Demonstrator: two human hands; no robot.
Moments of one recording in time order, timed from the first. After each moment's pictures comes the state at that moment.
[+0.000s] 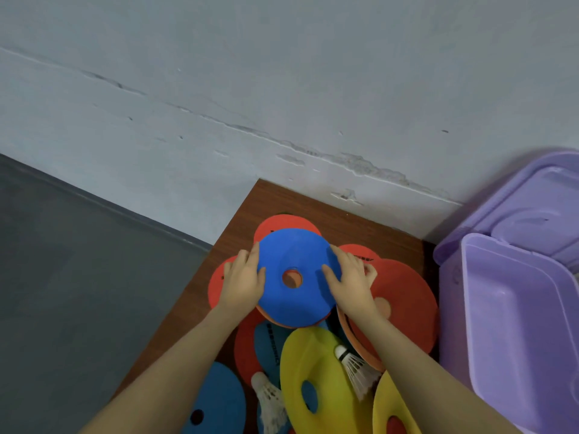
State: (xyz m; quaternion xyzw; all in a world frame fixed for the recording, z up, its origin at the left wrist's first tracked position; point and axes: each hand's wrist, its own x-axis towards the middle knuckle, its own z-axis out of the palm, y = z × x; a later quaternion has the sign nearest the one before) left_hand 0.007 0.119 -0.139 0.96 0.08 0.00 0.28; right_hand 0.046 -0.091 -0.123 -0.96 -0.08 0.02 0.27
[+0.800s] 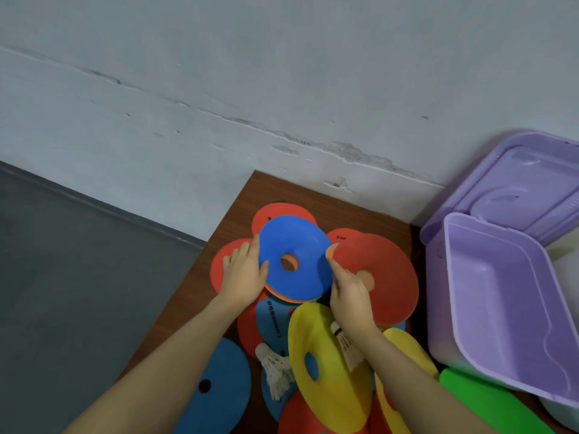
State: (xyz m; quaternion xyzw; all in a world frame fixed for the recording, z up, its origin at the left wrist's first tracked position) left_hand -0.021 0.114 -0.132 0.97 0.07 0.00 0.25; right_hand -0.031 -0.099 -0.119 -0.94 -0.12 -0.04 0.32
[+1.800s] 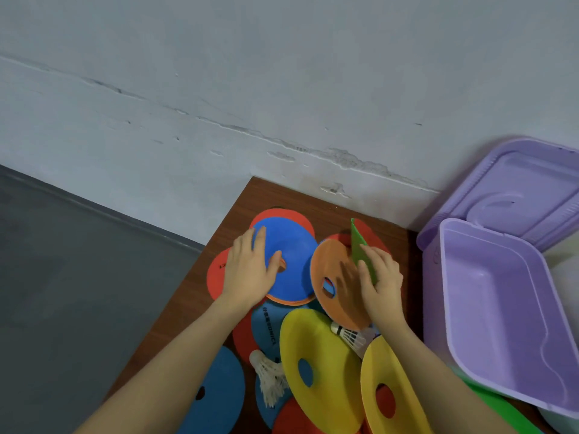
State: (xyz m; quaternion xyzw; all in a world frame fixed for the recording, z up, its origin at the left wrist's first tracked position) left_hand -0.016 0.097 -0.103 0.97 0.03 0.10 0.23; right_hand -0.006 -0.149 -0.103 -0.91 -0.05 -0.14 0.38
